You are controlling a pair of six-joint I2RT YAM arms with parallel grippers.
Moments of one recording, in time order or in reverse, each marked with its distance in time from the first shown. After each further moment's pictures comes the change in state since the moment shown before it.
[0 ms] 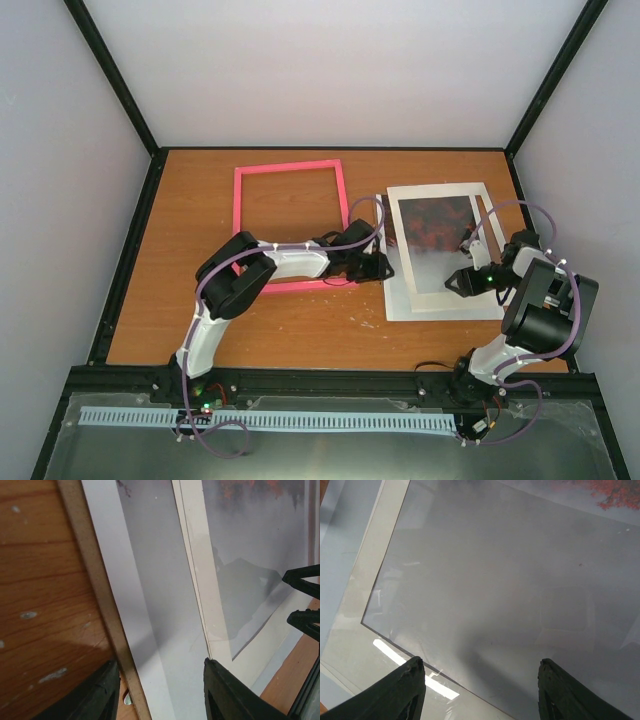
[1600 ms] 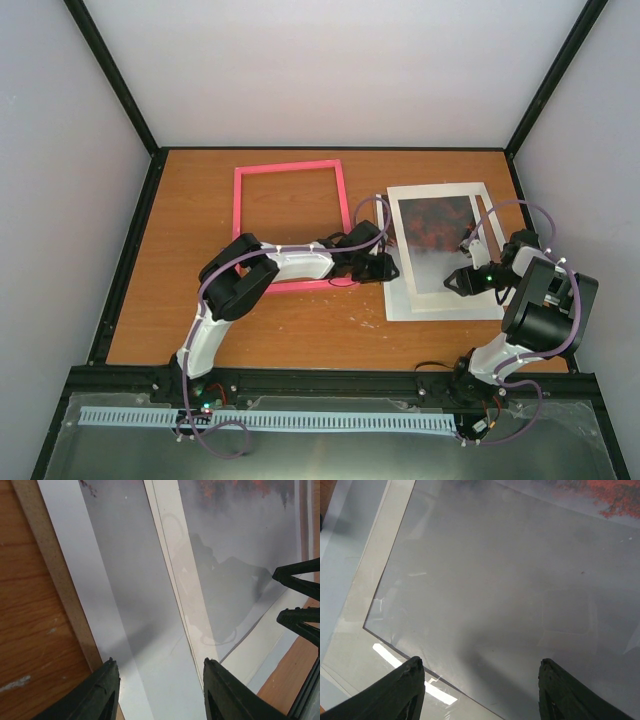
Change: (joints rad) left arm -0.029 0.010 0.029 -0.005 -0.026 -0.007; right arm 0.005 0.011 0.002 0.010 -0.014 0.000
